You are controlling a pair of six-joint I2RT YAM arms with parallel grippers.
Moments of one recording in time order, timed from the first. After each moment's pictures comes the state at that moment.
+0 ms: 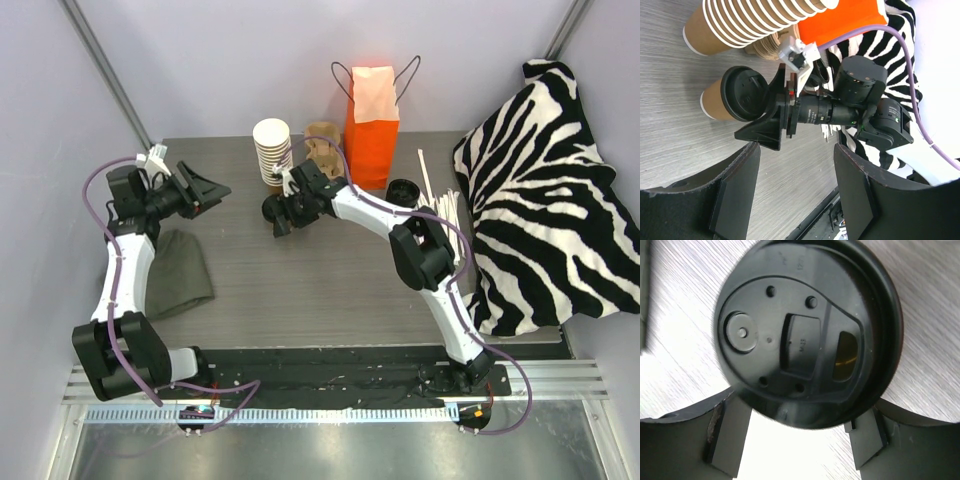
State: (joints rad) left arm 0.25 1.29 1.03 -0.18 0.91 -0.63; right arm 0.72 2.32 1.93 -0.48 -0.32 0.17
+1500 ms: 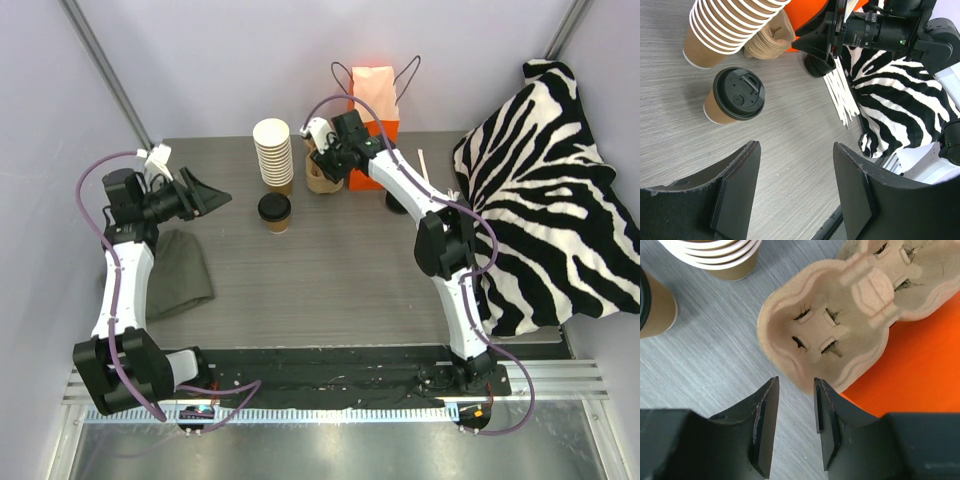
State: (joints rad) left arm 0.26 1.22 1.01 -0.20 0.97 -0.43; right arm 0.51 2.30 2.20 -0.68 -0.15 -0.45
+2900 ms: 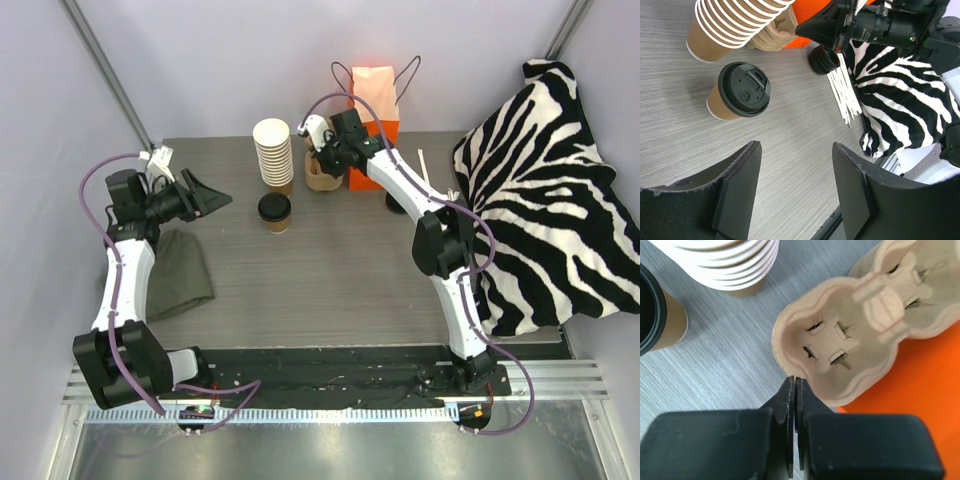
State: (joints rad) left arm 0.26 1.25 1.00 -0.20 0.96 -0.42; right arm 0.51 2.33 2.24 -0.64 -0.20 -0.45
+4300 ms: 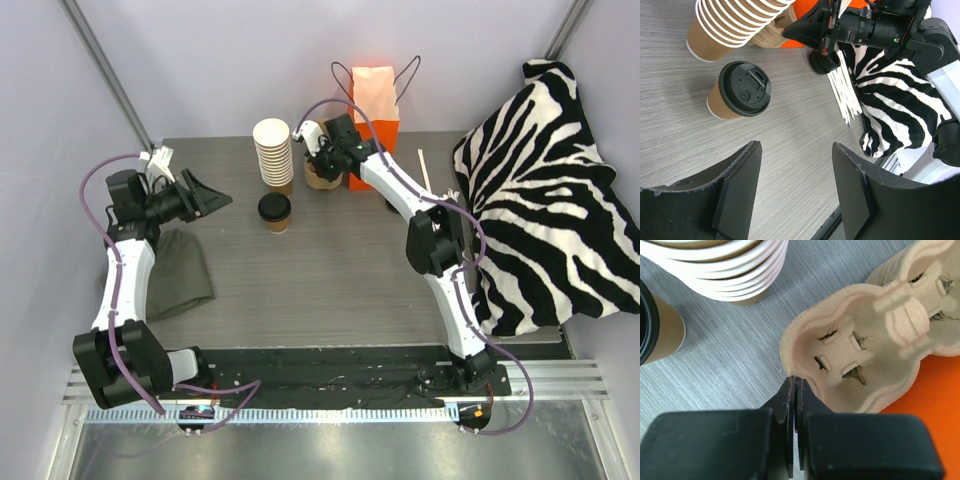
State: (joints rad) left arm 0.26 1.25 1.00 -0.20 0.96 -0.42; right arm 0.52 2.39 2.27 -0.61 -0.20 -0.45
